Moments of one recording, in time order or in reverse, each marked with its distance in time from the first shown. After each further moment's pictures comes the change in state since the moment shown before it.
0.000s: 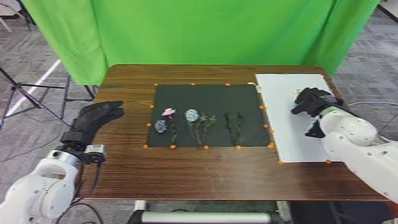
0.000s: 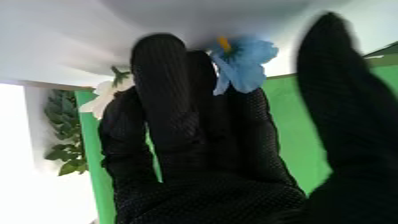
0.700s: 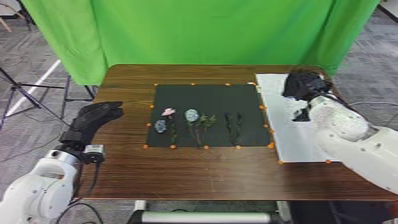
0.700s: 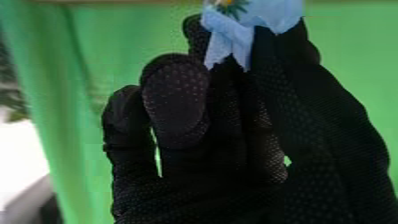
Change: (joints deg) left arm 0.2 0.6 -0.2 -0.1 -0.1 -0.1 -0.5; right arm 15.8 3.5 -18.9 -8.0 0.6 12.6 1.7
